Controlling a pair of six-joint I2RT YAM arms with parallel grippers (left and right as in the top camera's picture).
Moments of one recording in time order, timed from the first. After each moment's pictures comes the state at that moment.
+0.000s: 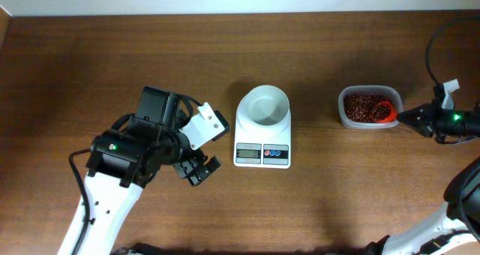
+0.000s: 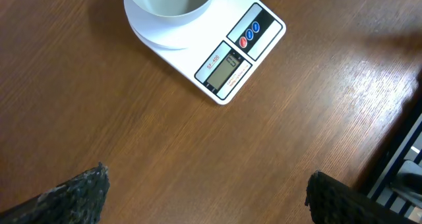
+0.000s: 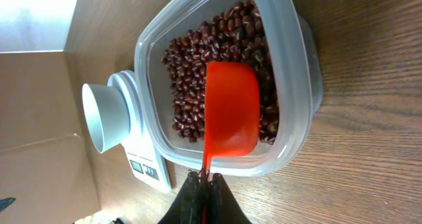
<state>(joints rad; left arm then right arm) -0.31 1.19 1.24 -1.16 0.29 0.58 -0.66 1.99 1.45 -1.17 -0.87 -0.32</state>
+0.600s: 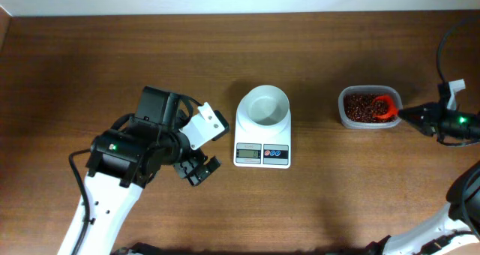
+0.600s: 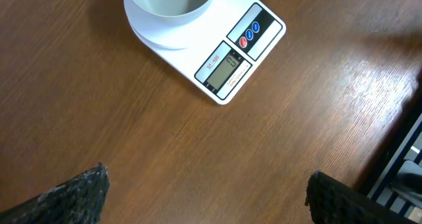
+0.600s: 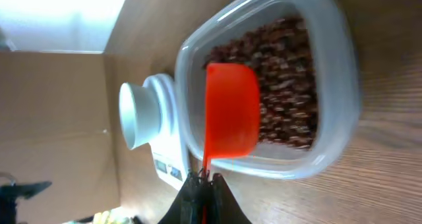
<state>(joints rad) -0.31 1.19 1.24 -1.16 0.29 0.58 -0.69 1.99 1.45 -1.20 -0.99 -0.40</state>
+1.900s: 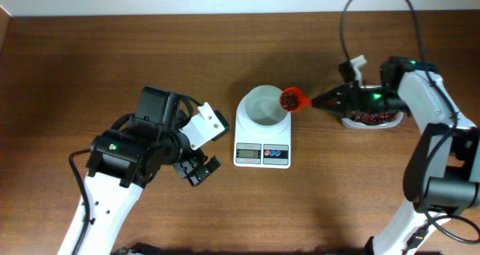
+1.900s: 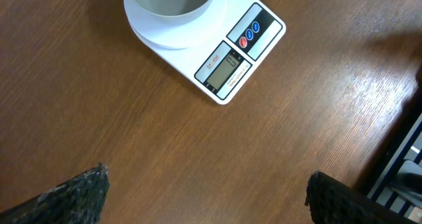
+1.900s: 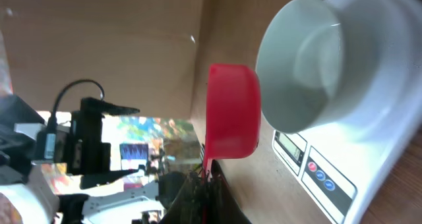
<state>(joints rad) -0.31 1.19 1.24 -1.16 0.29 0.58 -0.13 1.99 1.45 -1.25 -1.33 -0.40</state>
